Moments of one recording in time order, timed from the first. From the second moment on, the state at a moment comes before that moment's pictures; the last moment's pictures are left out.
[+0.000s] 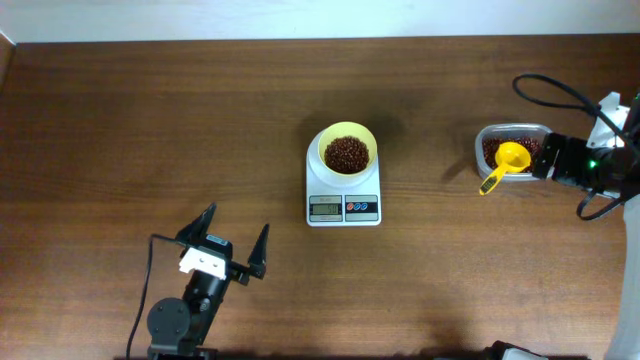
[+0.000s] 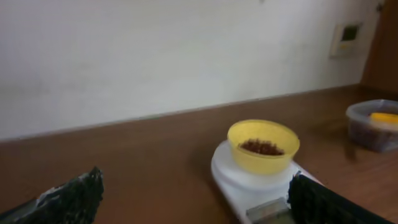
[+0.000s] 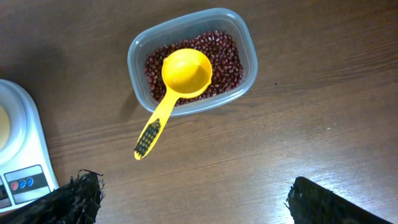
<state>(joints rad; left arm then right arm) -0.07 0.12 0.01 0.13 0.27 0.02 -0.35 1.40 1.45 -1.13 -0.11 -0.03</state>
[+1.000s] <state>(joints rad) -0.01 0.03 0.01 -0.06 0.23 0.02 -0.35 1.39 1.44 -1.10 -0.13 -0.03</state>
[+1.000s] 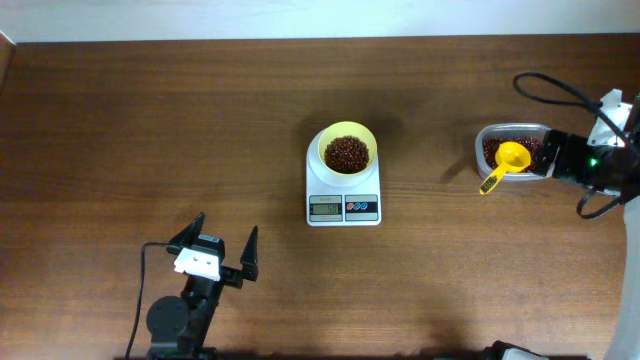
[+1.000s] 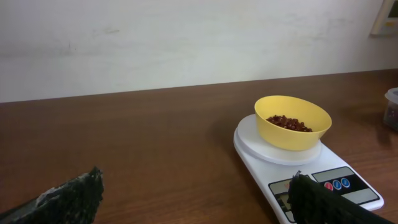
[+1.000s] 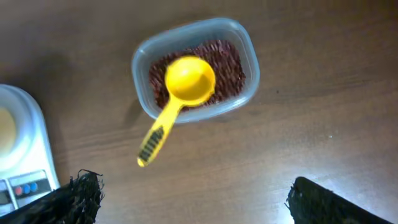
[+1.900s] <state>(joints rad) -0.01 0.02 0.01 -0.06 0.23 0.02 -0.04 0.12 0.01 0.06 -0.18 0.16</state>
